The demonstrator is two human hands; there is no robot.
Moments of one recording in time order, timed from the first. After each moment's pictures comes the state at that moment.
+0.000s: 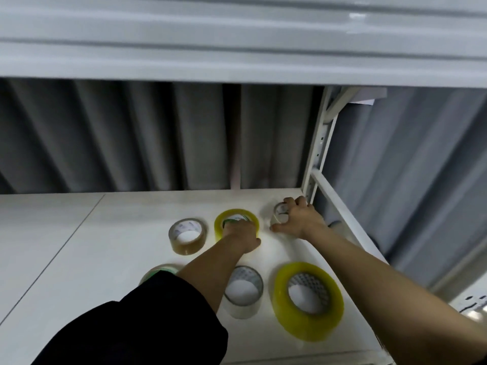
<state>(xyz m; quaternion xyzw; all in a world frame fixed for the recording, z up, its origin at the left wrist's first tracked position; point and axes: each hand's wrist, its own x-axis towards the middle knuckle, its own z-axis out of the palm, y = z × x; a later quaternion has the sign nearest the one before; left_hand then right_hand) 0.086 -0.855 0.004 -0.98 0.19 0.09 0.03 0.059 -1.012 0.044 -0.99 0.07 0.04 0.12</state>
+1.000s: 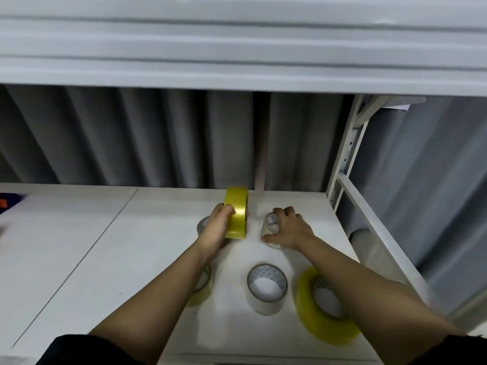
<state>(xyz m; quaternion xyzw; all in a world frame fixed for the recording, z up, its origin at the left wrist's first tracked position) 0.032 -0.762 0.057 -0.71 -0.11 0.08 -0.70 0.068 -0.949 0.018 -0.98 -0.02 0.05 0.17</state>
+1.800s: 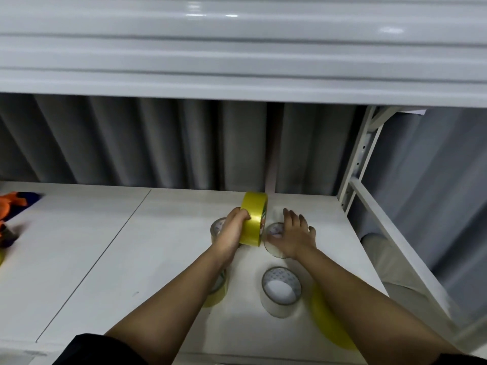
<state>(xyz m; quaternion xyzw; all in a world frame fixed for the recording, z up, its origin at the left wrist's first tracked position) 0.016 -0.757 0.070 -0.68 -0.10 0.08 -0.72 0.066 -0.915 0.001 -0.99 0.04 0.02 0.14</state>
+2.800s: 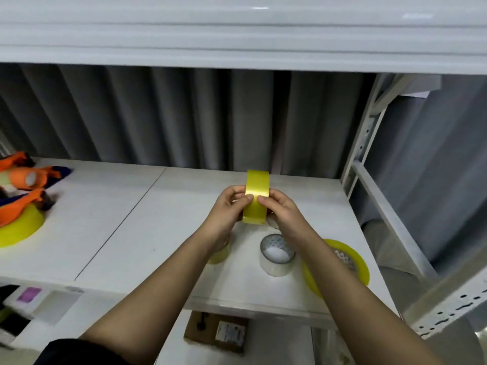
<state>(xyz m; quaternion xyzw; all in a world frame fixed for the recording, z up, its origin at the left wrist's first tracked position) -0.041 -0.747 0.070 -0.67 0.02 -0.01 -0.74 -0.031 -0.884 0.060 -0.65 -0.08 0.04 0.76</state>
